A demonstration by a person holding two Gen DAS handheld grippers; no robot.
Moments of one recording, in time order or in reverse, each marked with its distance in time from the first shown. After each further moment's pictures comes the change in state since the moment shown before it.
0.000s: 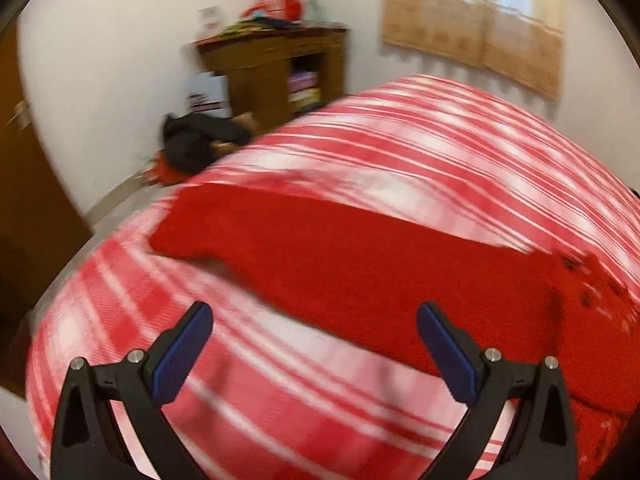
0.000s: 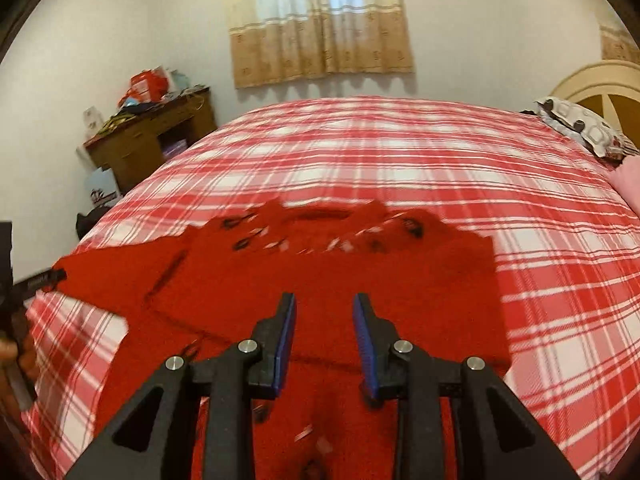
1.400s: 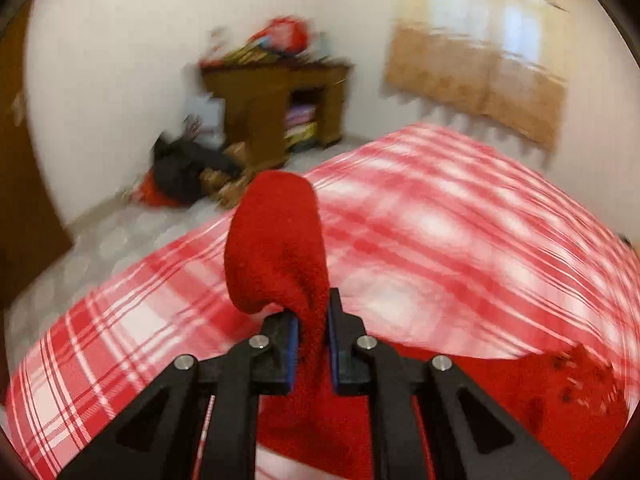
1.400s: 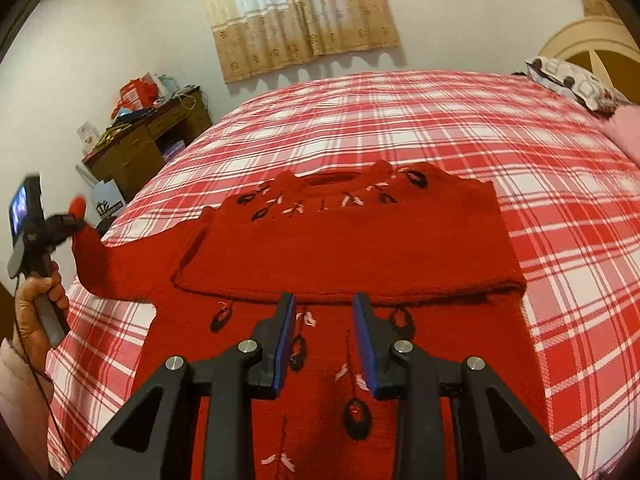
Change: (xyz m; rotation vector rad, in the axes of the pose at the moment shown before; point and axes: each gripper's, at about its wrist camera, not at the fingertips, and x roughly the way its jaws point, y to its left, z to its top) left arm -0.008 -0.042 0.057 -0.008 -0.155 -0.122; right arm -0.018 -0.013 -0.024 0.152 0.066 0.024
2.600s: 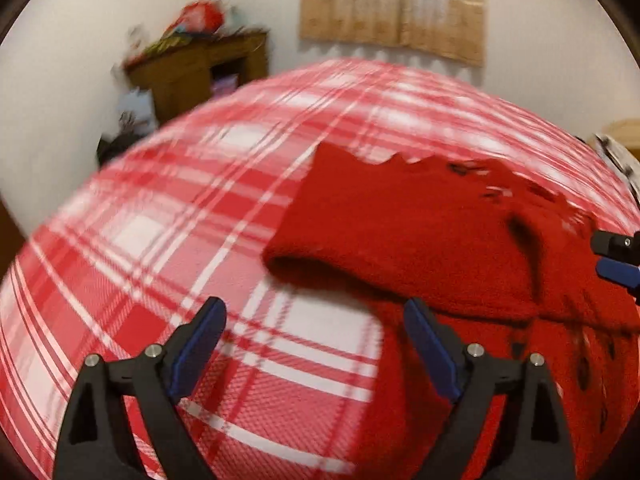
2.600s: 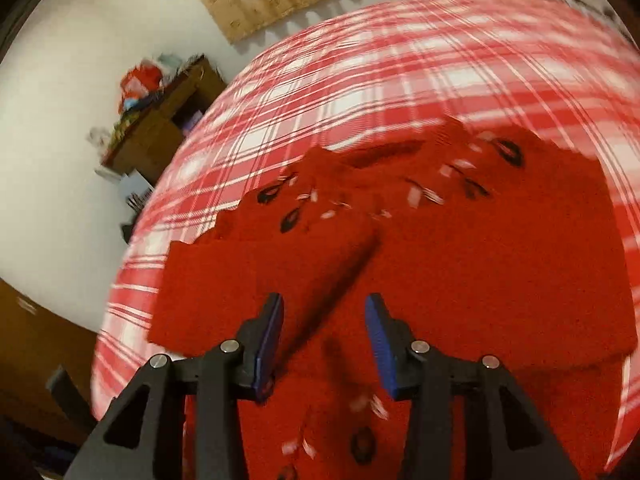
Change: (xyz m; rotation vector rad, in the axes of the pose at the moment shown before) left arm -0.041 -0.057 -0.144 0.131 0.190 -0.113; right arm 0.113 0.039 0.069 0.048 0.247 0.165
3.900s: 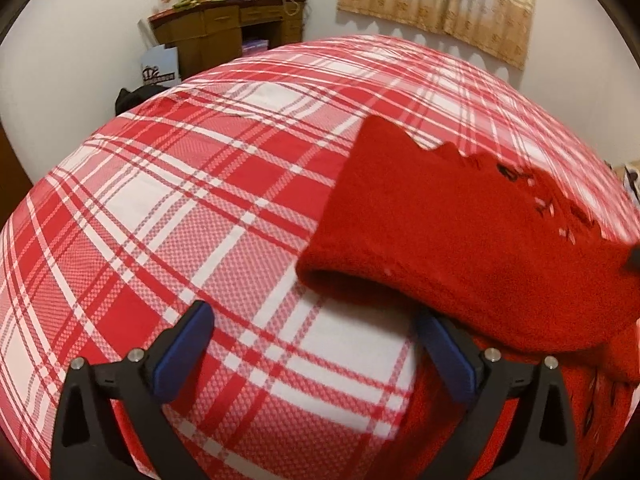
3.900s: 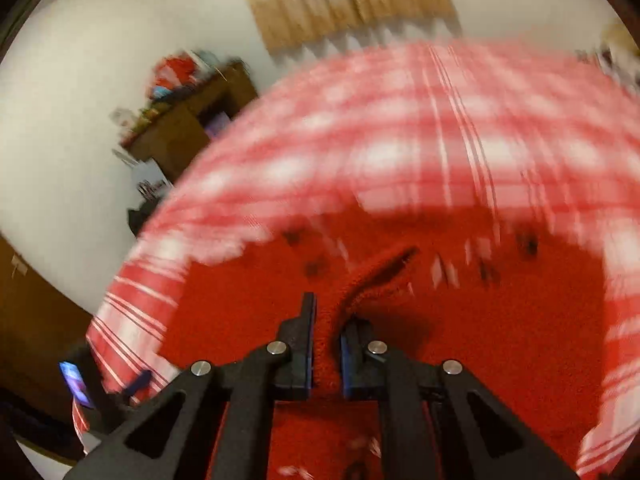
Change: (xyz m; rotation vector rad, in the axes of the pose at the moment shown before) left arm 0.024 0.009 0.009 -0.114 0.071 0.052; right arm -0.065 0.022 0.037 -0.159 -0.185 0.063
